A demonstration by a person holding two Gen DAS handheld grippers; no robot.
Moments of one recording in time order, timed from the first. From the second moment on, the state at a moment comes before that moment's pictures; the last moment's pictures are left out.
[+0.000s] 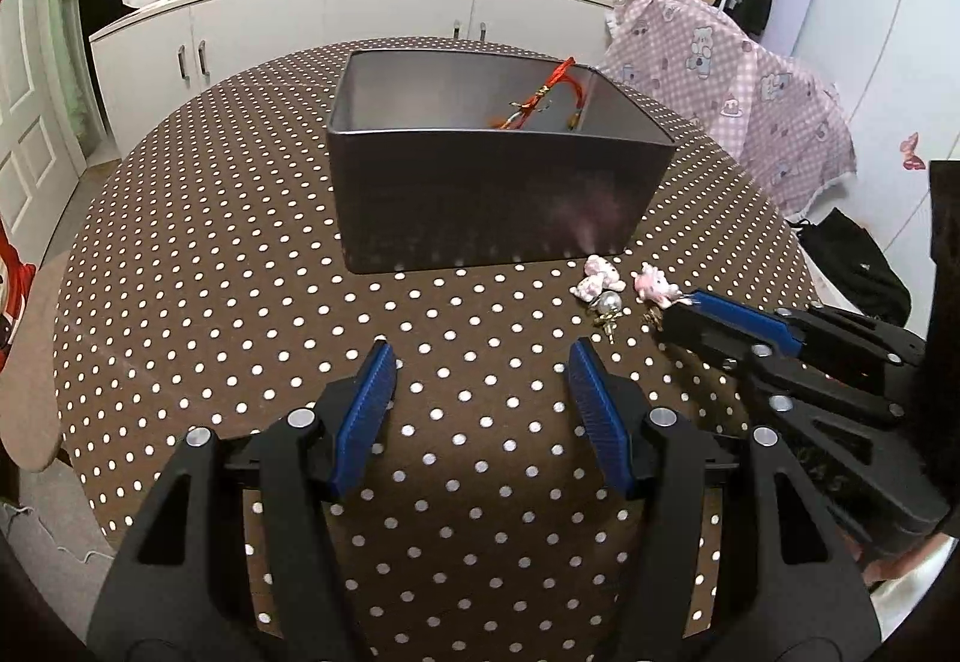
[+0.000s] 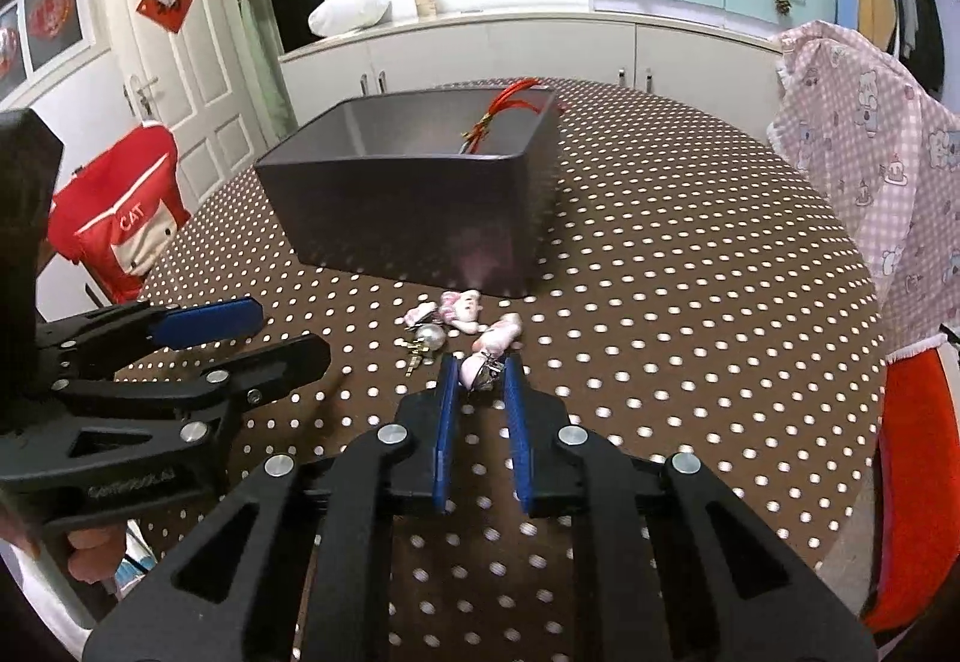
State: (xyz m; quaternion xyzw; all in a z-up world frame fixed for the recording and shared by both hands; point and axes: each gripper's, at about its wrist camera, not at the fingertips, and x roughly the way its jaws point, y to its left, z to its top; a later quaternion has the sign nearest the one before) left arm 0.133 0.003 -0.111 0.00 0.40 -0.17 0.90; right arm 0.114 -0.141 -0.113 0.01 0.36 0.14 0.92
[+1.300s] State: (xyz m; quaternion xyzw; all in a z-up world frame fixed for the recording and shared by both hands) left arm 0.139 -0.028 -0.116 0.02 0.40 -0.20 0.89; right arm 0.110 -0.187 -0.120 0.05 0.38 0.11 0.92
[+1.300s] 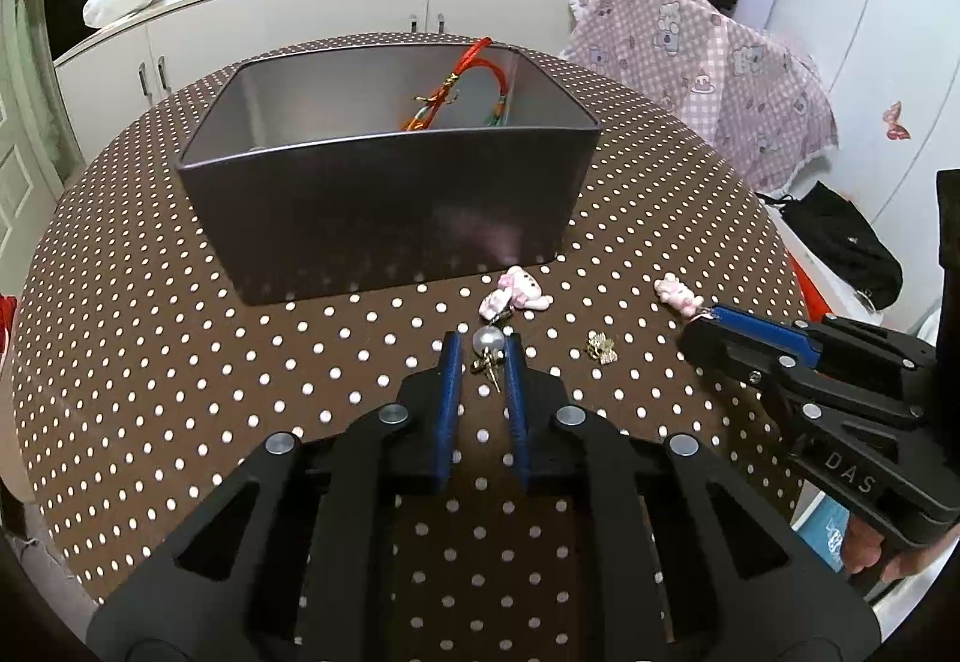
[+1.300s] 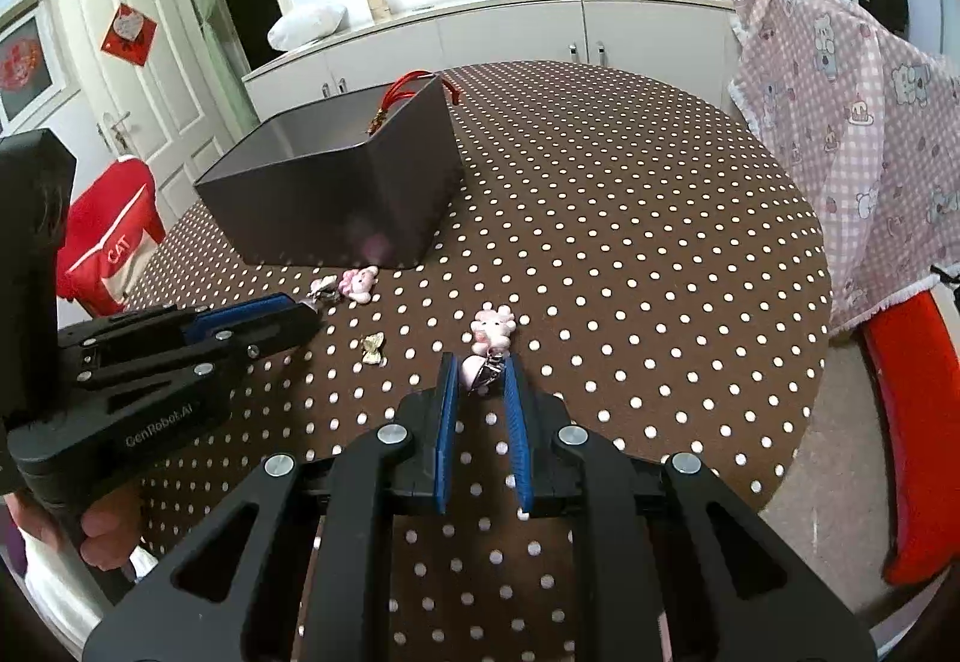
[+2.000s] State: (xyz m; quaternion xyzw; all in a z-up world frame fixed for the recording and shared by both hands) left arm 0.113 -0.004 -0.109 0.00 0.37 -0.21 0.91; right arm 0.098 -0.166 -0.110 0.03 0.37 0.09 0.92
